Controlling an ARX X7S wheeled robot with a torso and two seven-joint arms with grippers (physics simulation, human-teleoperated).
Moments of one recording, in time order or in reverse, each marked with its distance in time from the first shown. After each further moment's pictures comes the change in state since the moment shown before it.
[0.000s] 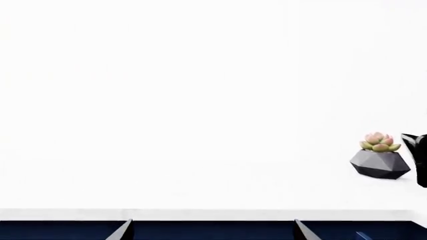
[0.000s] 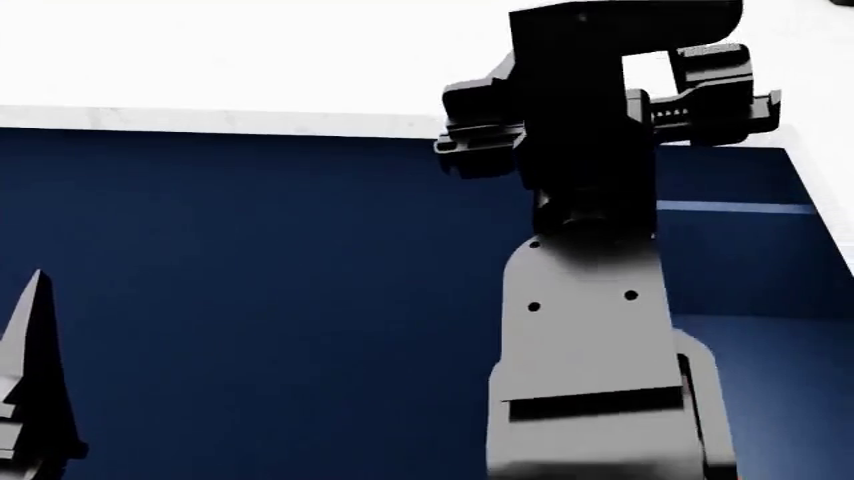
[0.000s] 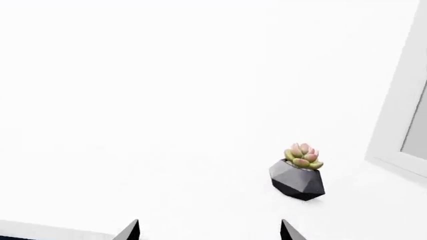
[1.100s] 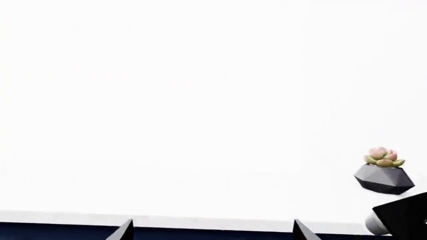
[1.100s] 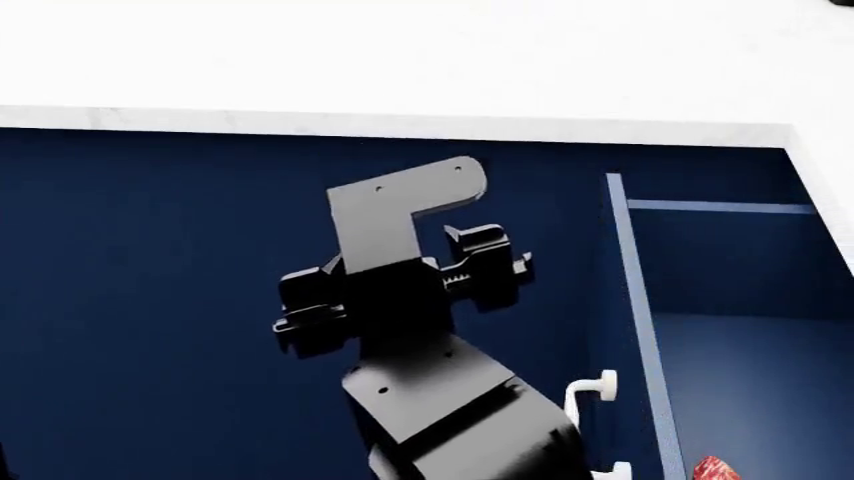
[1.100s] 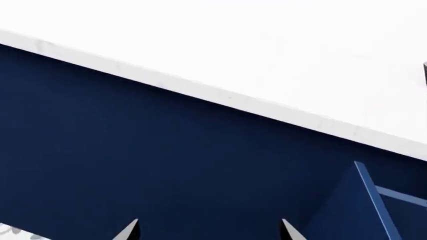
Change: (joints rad) left arm 0.075 -0.135 -0.015 0.116 0.051 0.088 -0.068; right arm -0.038 -0.008 -0.316 0.315 0.639 -0.034 0.352
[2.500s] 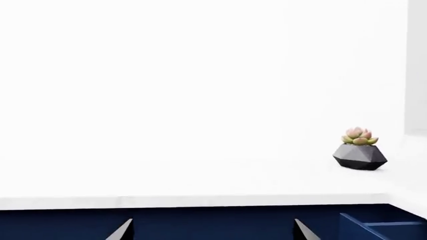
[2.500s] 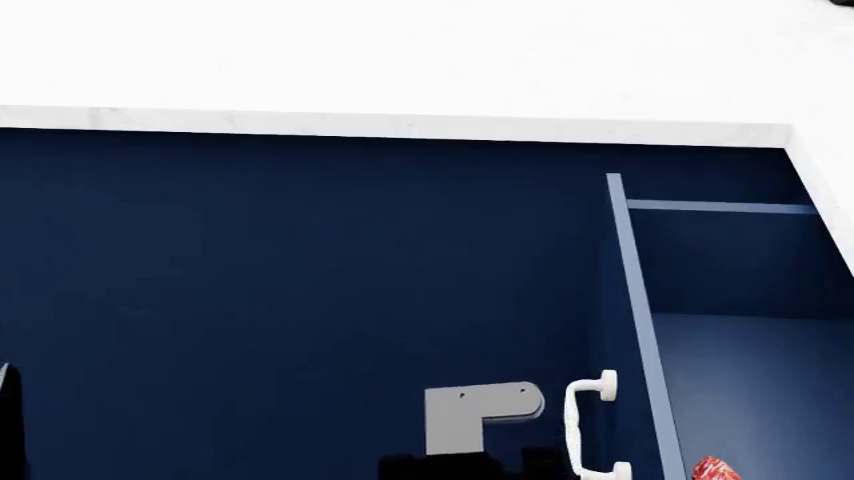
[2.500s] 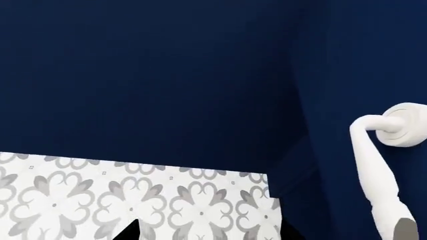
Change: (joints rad) left arm 0.156 0.051 0.084 -0.269 0.152 0.267 0.149; right arm -0.133 -0.026 -0.237 0.793 0.202 -0.590 0.080
